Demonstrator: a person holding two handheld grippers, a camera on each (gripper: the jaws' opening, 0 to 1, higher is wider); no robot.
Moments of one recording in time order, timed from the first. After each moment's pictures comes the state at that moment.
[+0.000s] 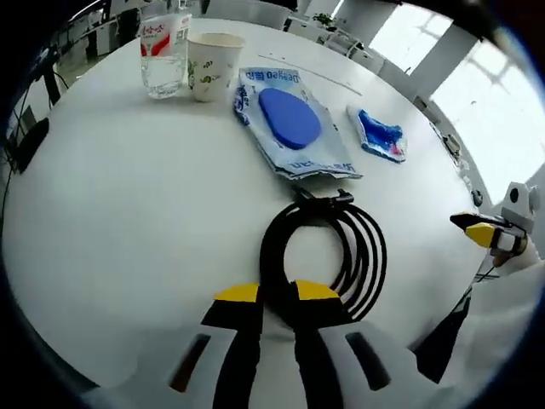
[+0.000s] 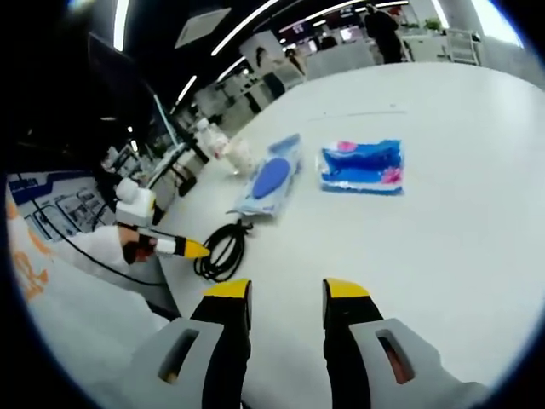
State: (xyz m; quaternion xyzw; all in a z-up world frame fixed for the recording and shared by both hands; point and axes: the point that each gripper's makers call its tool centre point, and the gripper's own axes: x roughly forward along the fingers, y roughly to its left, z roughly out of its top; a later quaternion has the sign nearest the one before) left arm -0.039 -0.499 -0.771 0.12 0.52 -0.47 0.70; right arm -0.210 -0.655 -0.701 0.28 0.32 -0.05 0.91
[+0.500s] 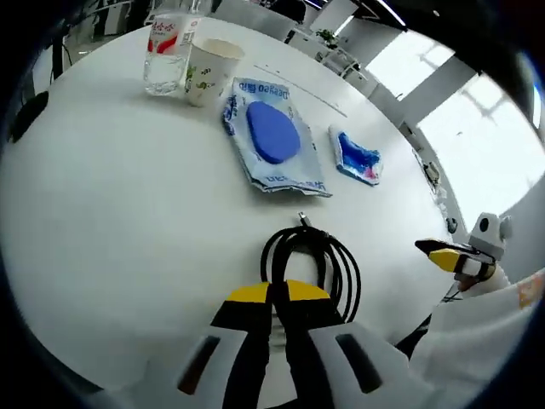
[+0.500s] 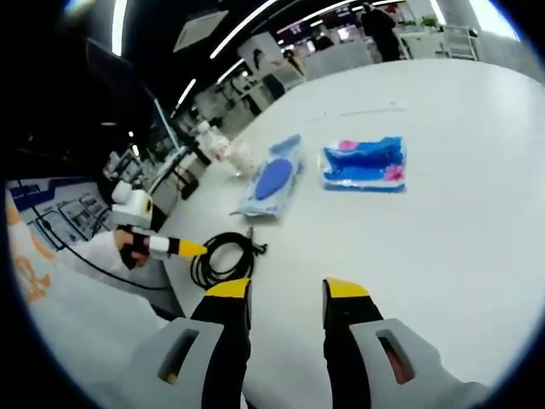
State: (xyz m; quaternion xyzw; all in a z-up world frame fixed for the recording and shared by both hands) left arm -0.057 -0.513 -0.736 0.01 0.52 -0.50 0.69; right arm -0.208 -0.649 -0.700 0.30 0.31 -0.04 0.90
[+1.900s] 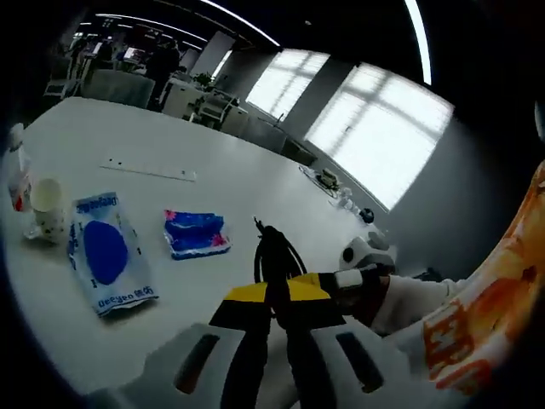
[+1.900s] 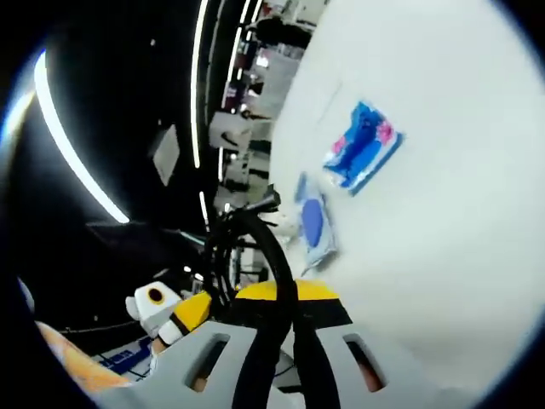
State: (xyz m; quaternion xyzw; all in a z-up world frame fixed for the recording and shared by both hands) left arm -0.142 -0.623 -0.599 -0.05 0.37 -0.70 0.61; right arm -0.183 -0.662 -0.643 0.61 0.11 -0.05 0.78
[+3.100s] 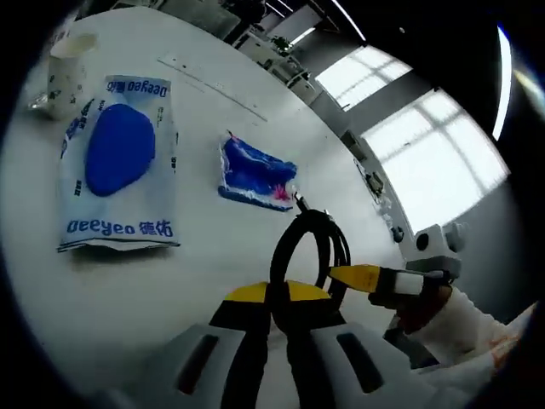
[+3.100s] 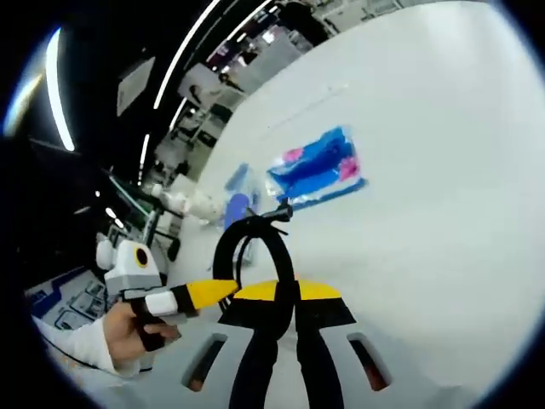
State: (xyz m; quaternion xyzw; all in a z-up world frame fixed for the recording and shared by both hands) left arm -0.127 -0.661 -0.732 -0.06 0.53 -0.58 0.62; right arm -0.183 -0.704 -0.724 0.46 0.28 -0.15 0.83
